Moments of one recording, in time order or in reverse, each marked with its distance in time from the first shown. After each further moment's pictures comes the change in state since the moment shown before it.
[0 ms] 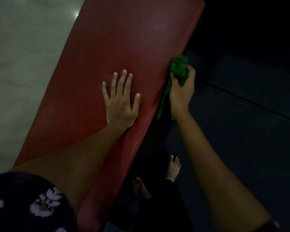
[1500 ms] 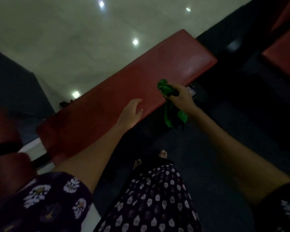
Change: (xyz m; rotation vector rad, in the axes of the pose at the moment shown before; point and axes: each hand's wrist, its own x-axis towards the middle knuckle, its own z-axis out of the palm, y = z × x) left_hand -0.270 0.066 -0.236 -0.562 -0.030 -0.447; right_hand -0.237 -0.160 -0.149 -0.642 -0.940 -0.613
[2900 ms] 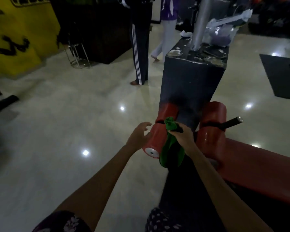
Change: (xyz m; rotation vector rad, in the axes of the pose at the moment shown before) left_hand -0.729 -0.185 -0.295 -0.186 0.914 -0.550; right_hand -0.490 -0.439 0.437 0.039 -0.541 -0.543
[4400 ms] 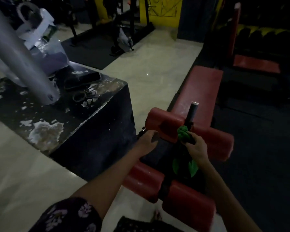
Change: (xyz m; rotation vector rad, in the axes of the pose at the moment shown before) left_hand 0.522 0.023 0.168 0.156 -1.302 0.916; right_hand 0.301 0.008 0.055 0.049 1.312 0.905
